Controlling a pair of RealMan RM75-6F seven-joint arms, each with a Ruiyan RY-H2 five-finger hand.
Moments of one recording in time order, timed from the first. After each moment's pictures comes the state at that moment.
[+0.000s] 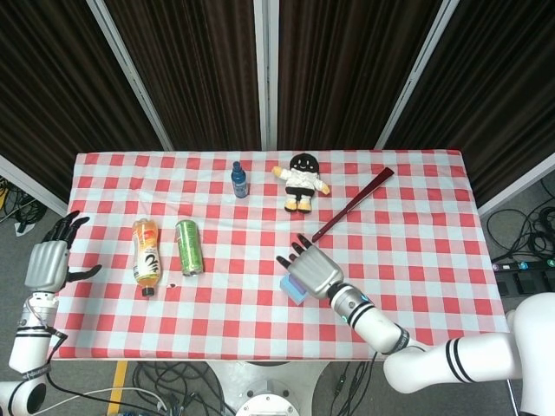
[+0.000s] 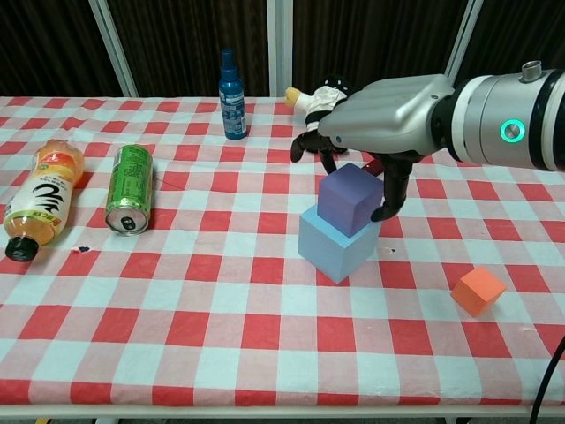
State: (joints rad) left arm -0.29 -1.46 -0.15 -1.09 1.37 1.30 -0.29; right arm 1.12 -1.36 0.00 -1.91 -0.72 0.95 -0.90
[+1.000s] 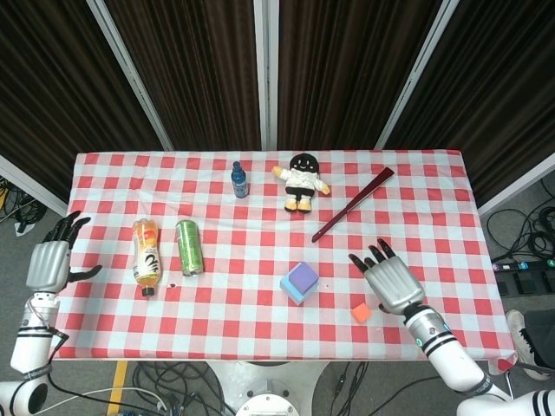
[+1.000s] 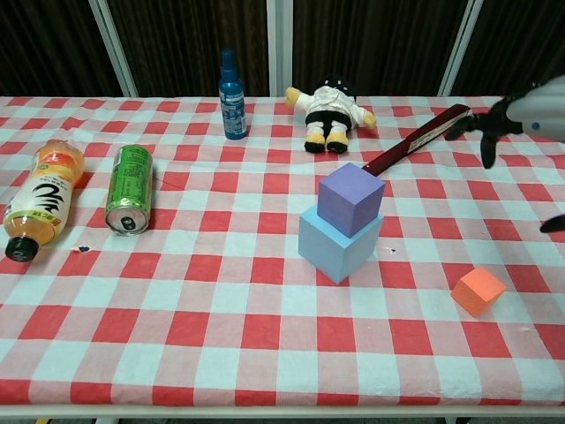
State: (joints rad) left arm -0.29 -1.46 -0.14 -1.09 1.38 1.31 -0.25; right arm 0.80 -1.09 -0.20 -2.10 -0.97 1.17 -0.77
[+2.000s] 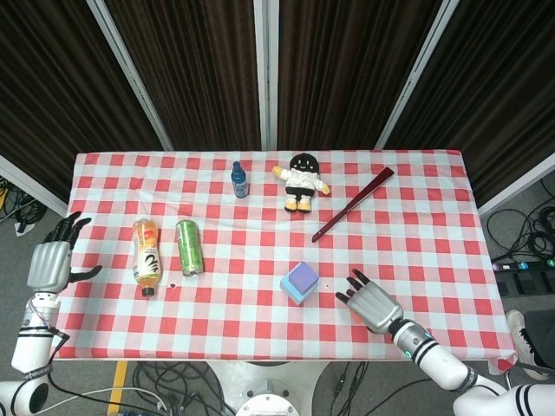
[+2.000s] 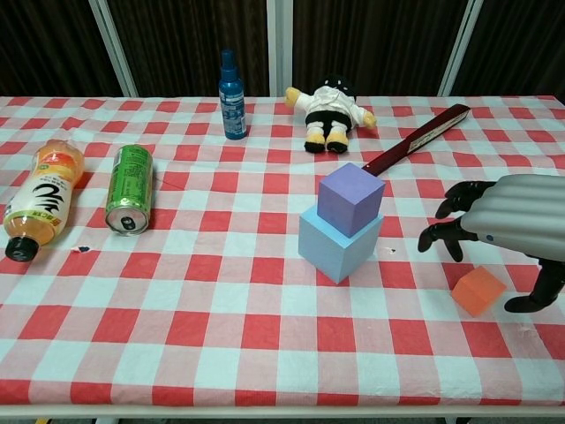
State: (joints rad) left arm -0.29 -1.47 -0.14 -1.08 1.37 1.30 -0.25; right arm 0.72 -1.24 -0.19 -1.82 -1.25 0.93 -0.65
